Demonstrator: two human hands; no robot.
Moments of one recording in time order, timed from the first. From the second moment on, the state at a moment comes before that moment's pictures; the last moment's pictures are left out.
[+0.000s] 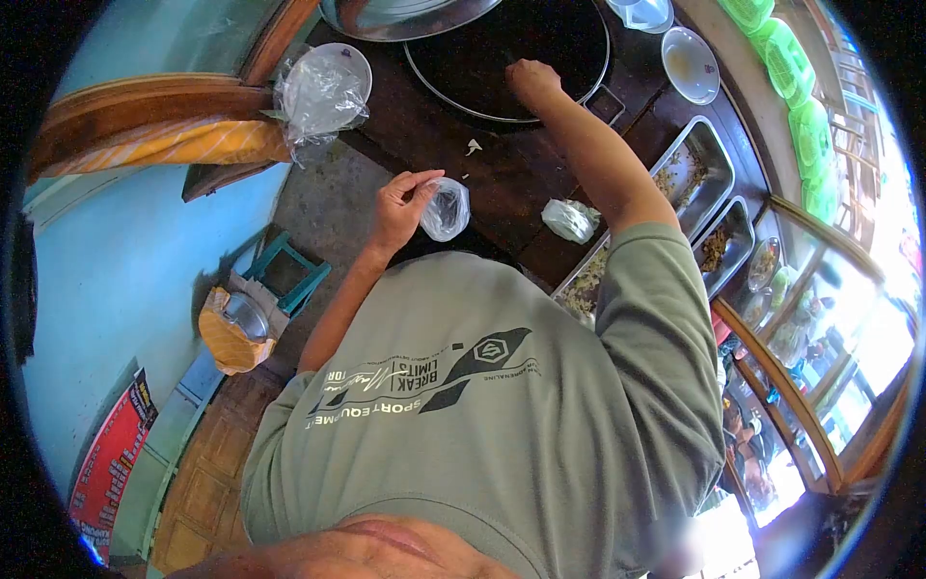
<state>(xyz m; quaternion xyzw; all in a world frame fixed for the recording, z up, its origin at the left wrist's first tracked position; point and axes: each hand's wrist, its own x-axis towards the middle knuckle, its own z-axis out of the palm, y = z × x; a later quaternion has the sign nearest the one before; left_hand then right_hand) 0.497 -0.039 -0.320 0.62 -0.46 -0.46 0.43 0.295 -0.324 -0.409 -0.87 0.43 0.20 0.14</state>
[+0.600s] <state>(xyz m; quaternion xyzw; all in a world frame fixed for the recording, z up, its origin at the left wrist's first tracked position) 0.491 -0.052 -0.319 0.59 -0.48 -0.49 0.42 0.241 -0.308 -0.330 -0.86 0.44 0.19 0.15</state>
